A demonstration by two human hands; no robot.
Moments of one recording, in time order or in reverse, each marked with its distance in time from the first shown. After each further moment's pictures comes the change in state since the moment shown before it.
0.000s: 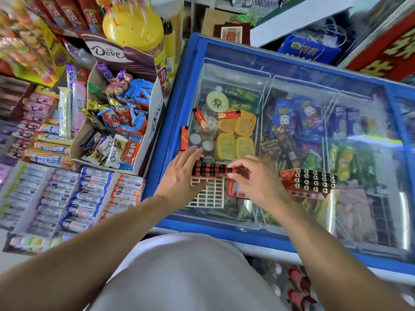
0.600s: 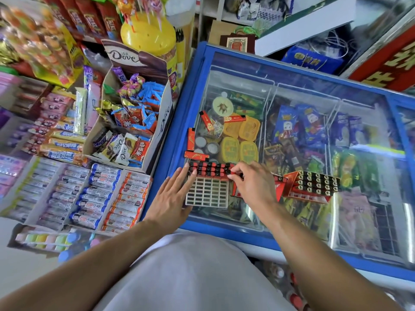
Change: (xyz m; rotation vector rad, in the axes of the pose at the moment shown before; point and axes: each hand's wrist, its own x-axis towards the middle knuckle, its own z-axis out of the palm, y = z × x) left_hand -0.070 -0.024 0.008 0.179 -0.123 -0.013; right_hand 0.006 0.008 0.047 -0.257 0.303 -0.072
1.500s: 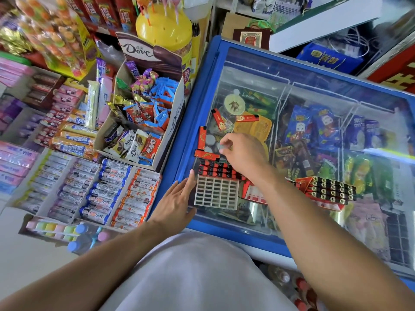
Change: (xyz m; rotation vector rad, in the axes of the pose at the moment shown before) left_hand -0.005 -0.015 0.008 -0.139 -0.036 -0.039; right_hand 0.088 -0.051 -0.009 0.053 -0.276 0.005
